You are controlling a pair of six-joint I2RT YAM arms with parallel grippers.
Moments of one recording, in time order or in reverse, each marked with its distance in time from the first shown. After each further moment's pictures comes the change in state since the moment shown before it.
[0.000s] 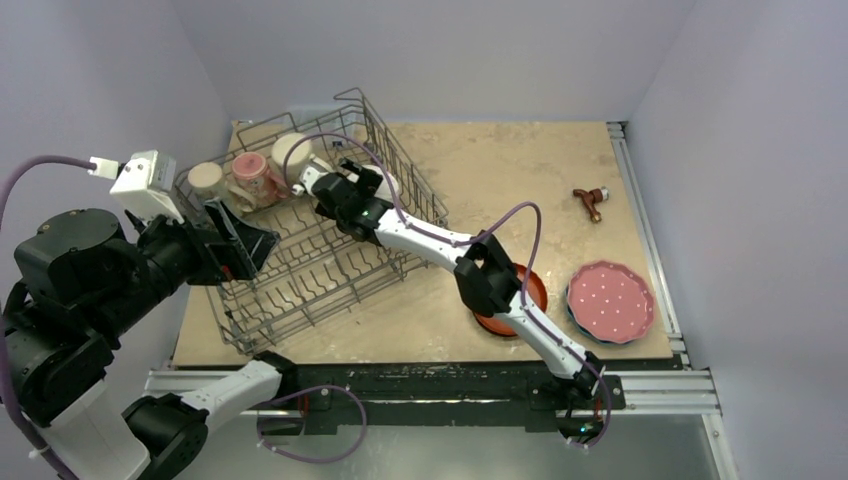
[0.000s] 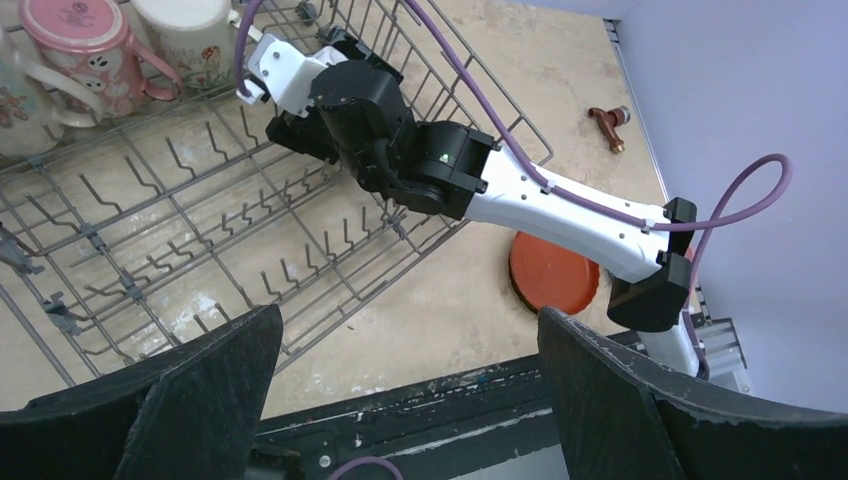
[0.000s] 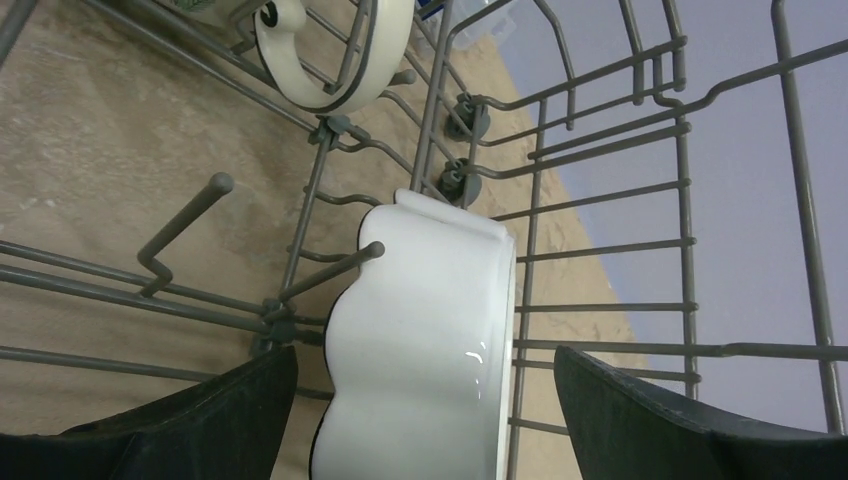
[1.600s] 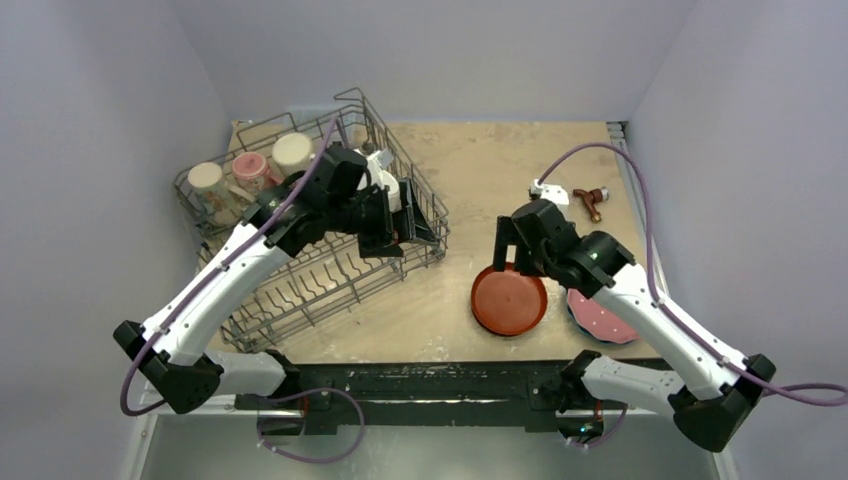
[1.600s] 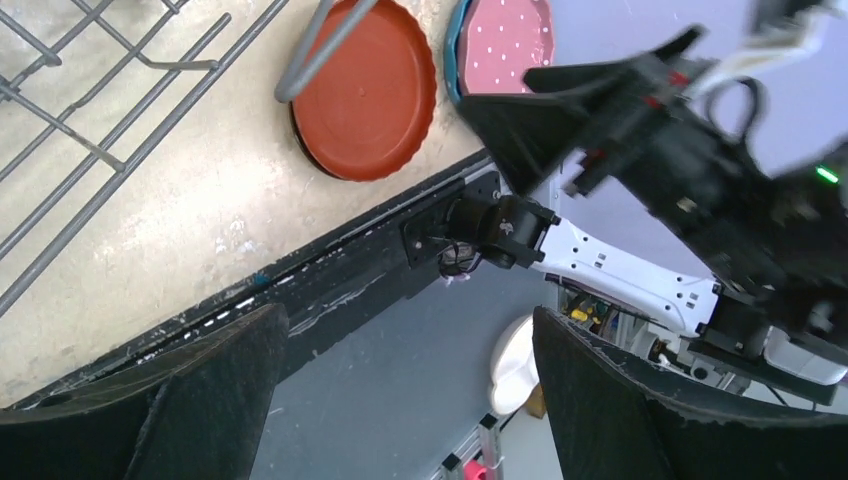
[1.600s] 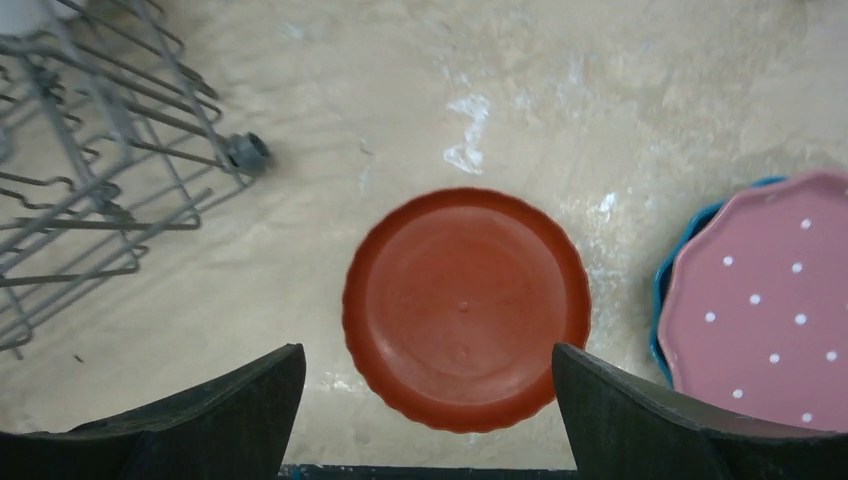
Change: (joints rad) left arm -0.261 0.266 -0.715 0.636 0.430 -0.430; right arm -0.245 -1.513 -1.168 -0.660 -0.294 1.197
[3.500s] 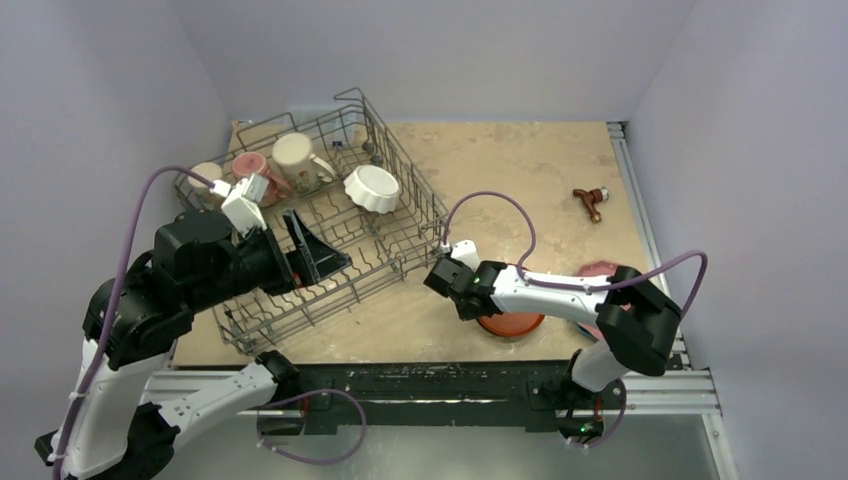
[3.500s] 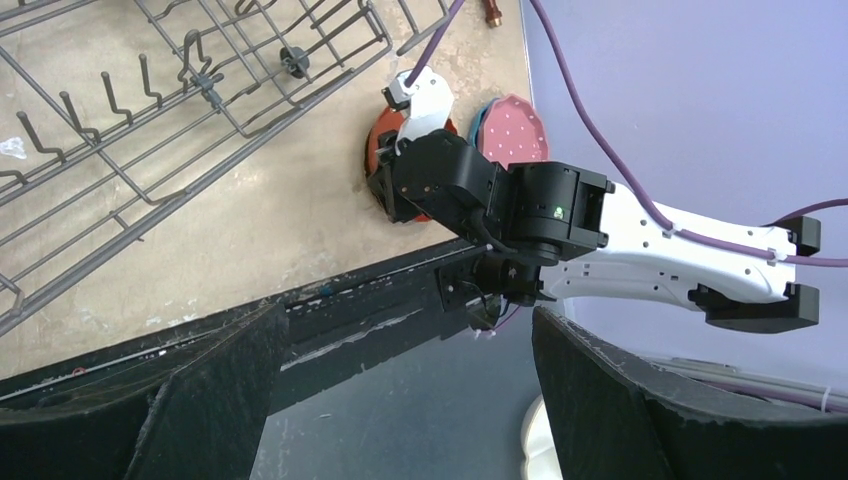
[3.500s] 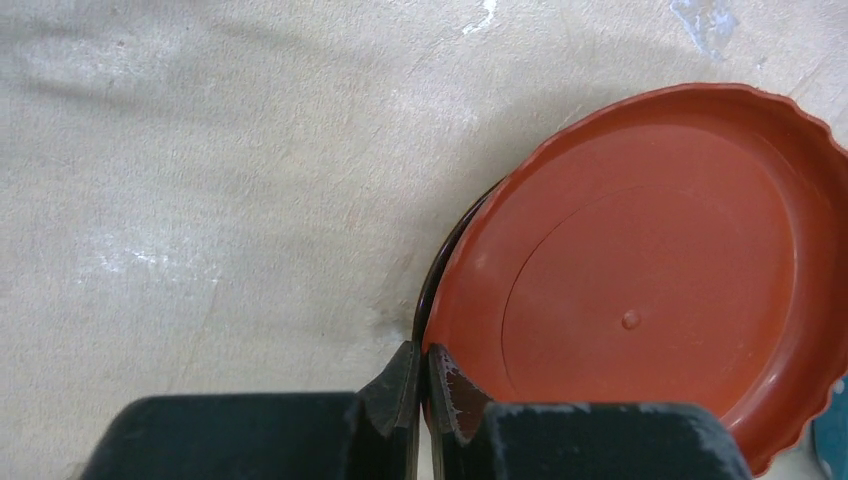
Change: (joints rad) left arm -0.023 -0.460 0.061 -0.294 -0.328 -0.018; right arm 0.293 0.505 -0.253 0.306 0.039 0.064
